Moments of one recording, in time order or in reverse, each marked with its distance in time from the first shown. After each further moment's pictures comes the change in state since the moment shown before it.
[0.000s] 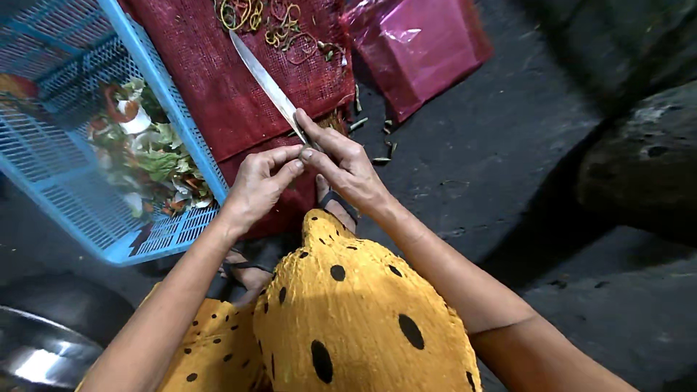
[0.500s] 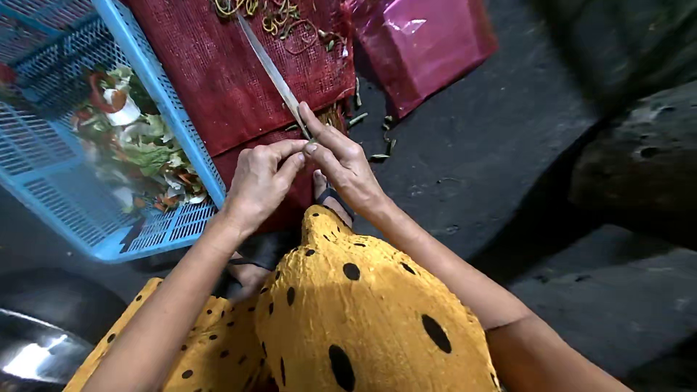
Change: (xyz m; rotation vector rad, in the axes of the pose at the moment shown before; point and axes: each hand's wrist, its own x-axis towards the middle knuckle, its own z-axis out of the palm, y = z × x) left_hand 0.005 0.002 0.006 0.326 0.059 0.123; right_hand -0.009 -0.004 0.002 -0.008 0.008 0.040
